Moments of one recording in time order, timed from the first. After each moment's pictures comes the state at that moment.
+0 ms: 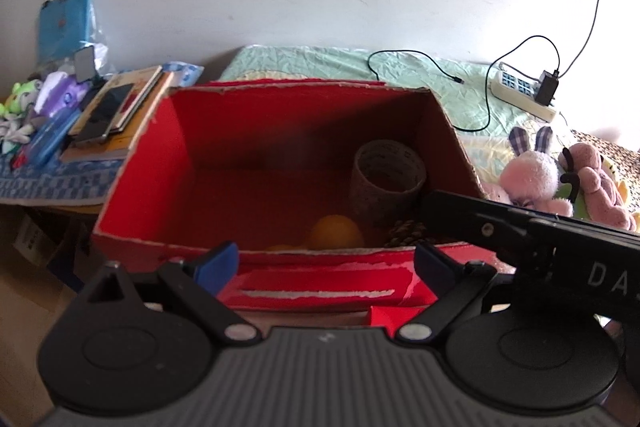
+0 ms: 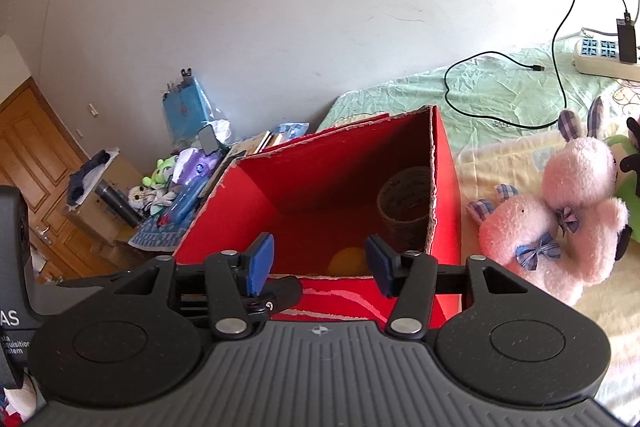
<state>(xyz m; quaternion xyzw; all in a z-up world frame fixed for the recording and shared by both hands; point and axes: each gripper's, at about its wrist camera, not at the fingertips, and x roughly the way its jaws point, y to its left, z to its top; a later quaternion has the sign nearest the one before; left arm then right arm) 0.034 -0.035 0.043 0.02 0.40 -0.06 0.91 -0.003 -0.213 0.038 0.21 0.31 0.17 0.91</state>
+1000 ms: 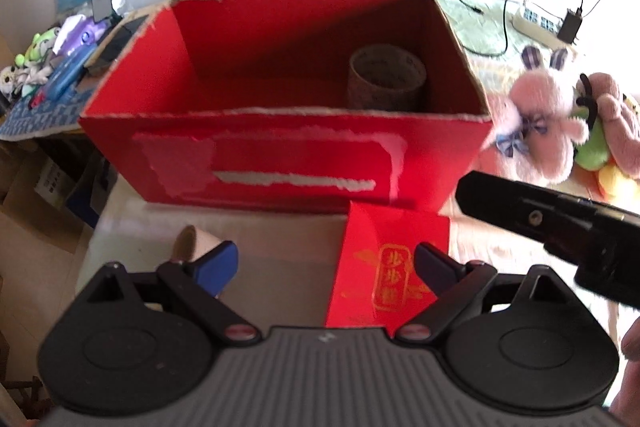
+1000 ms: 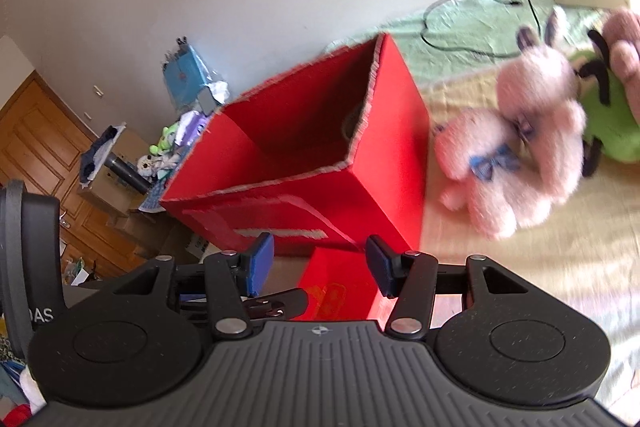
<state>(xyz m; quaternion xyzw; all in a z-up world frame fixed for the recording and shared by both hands) 0.001 -0.075 -0.004 0.02 0.48 -0.01 0.87 -0.037 -0.254 0.000 0.24 0.37 0.19 0.88</state>
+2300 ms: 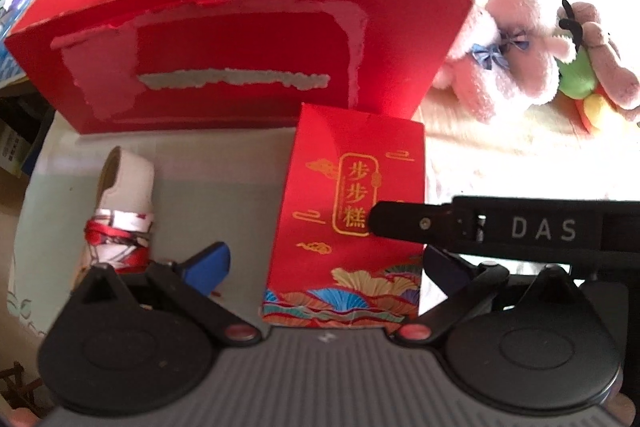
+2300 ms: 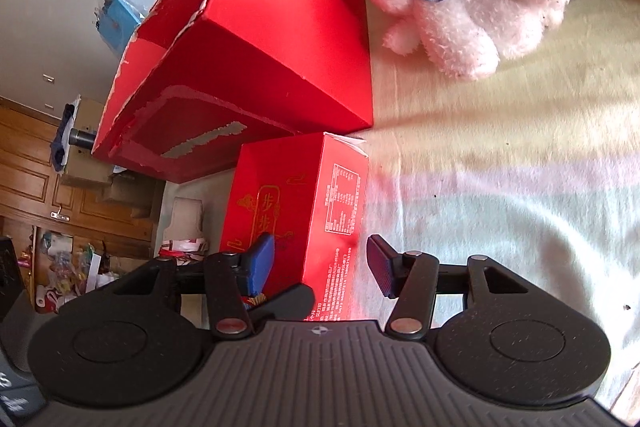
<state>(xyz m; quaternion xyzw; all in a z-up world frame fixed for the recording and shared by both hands) -0.007 -0.085 -0.052 0.00 0.55 -0.07 0.83 -0.022 -0.263 -0.065 0.30 0.53 0.17 0.78</state>
